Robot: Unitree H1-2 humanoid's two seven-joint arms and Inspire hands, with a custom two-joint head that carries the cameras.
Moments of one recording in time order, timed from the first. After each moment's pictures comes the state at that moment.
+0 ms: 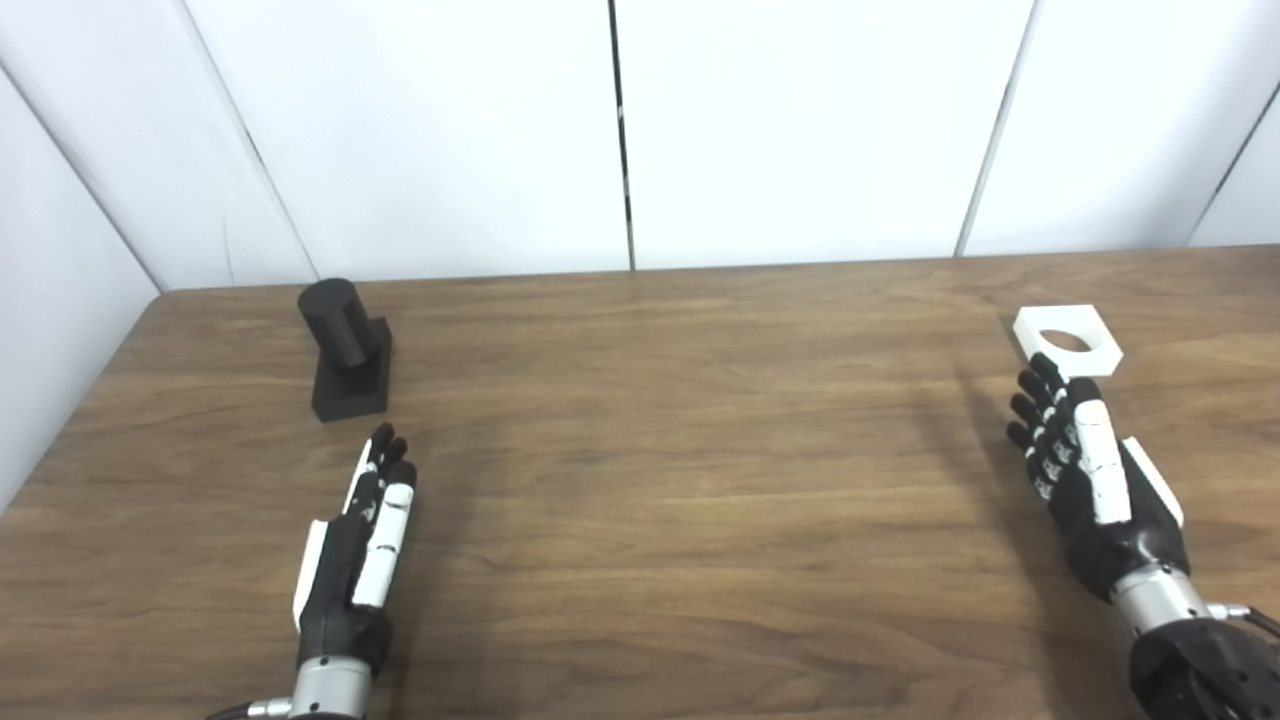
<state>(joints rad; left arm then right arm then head) 0.12 0.04 0.13 -0.30 -0.04 0.17 -0.01 -0.02 -0.22 -0.22 -0.24 0.23 0.30 0.11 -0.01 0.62</state>
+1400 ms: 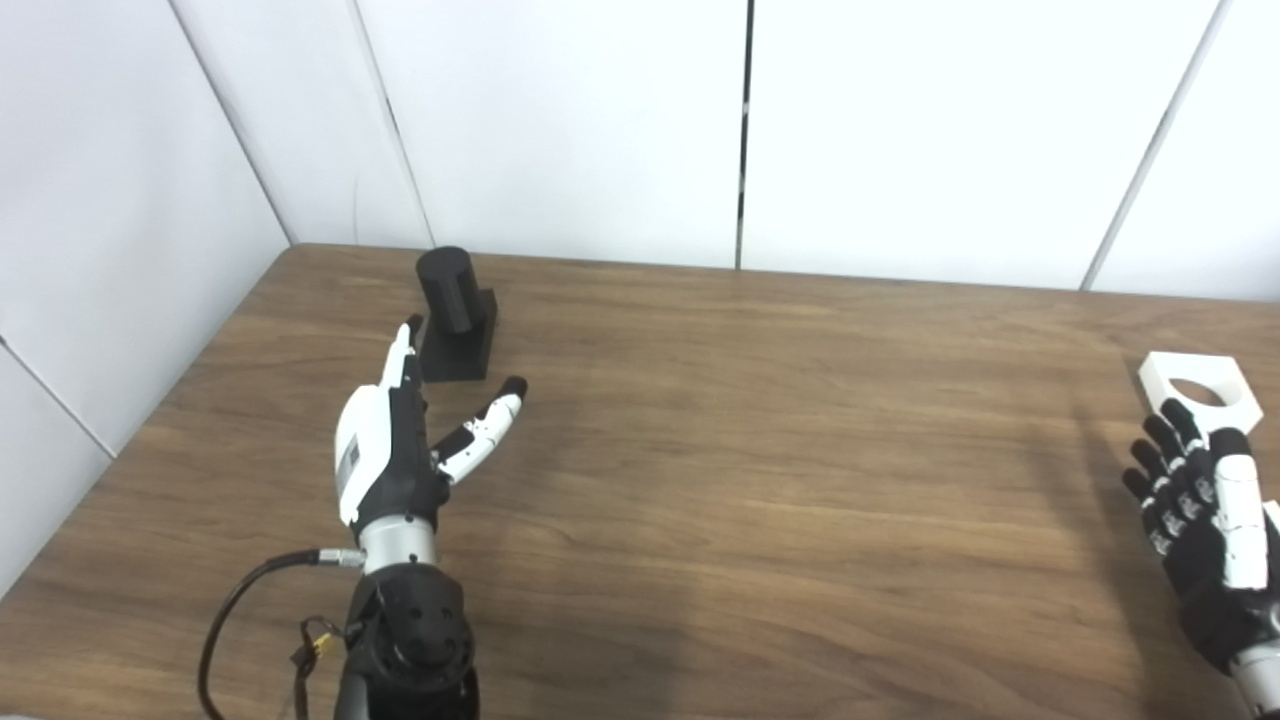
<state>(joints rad) -0.09 -0.06 0.19 -0.41 0.90 0.47 -0.06 -0.02 -0.25 -0.21 -0.24 0.27 0.32 0.11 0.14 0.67</state>
